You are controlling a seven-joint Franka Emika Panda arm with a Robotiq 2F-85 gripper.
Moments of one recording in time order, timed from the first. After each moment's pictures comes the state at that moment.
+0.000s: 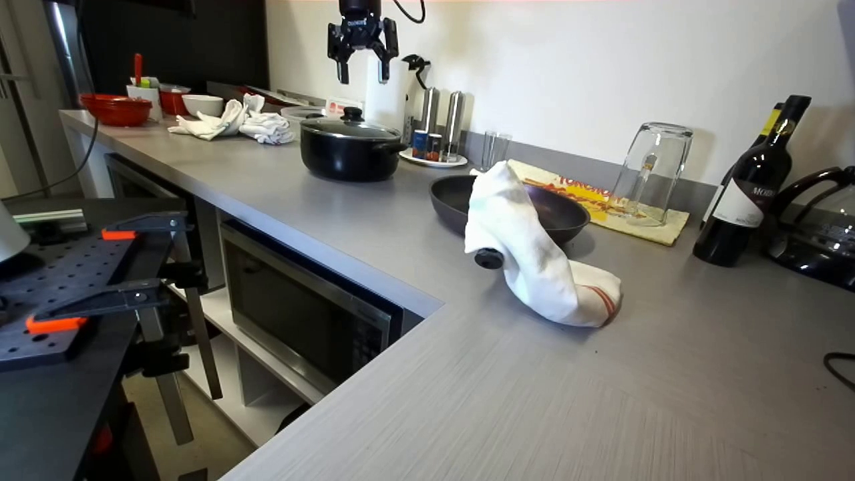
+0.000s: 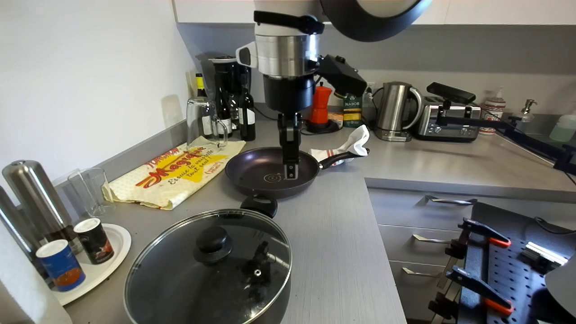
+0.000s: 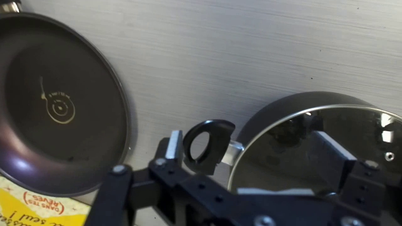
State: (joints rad) arm 0.22 0.13 0.26 -2.09 -0.25 2.21 -0.06
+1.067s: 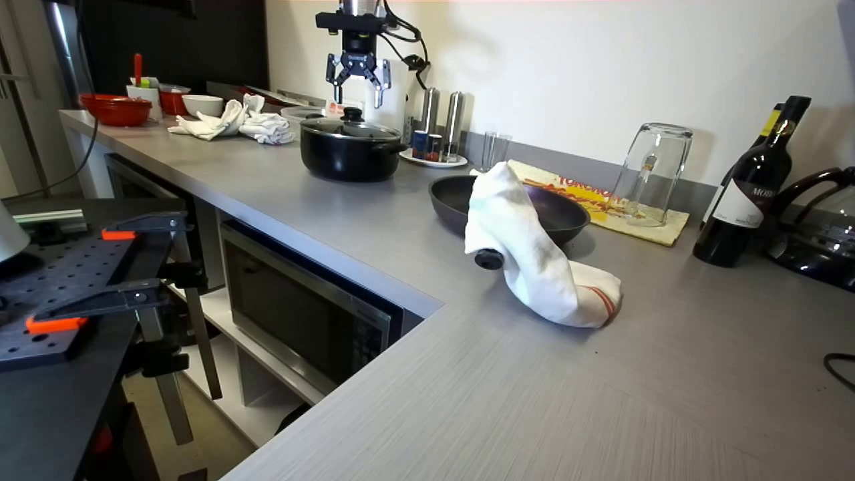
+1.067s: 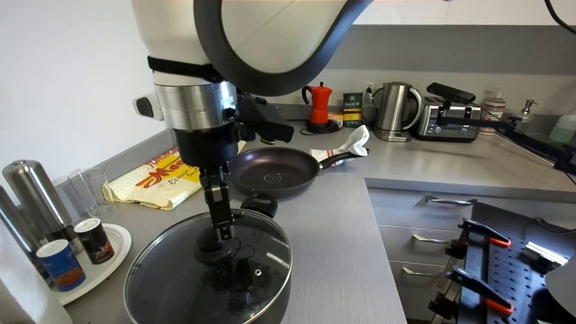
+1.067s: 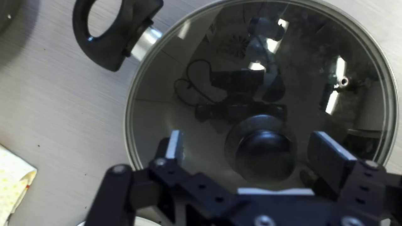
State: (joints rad) arm 0.36 0.47 0.28 -1.73 -0.25 2.17 -0.25
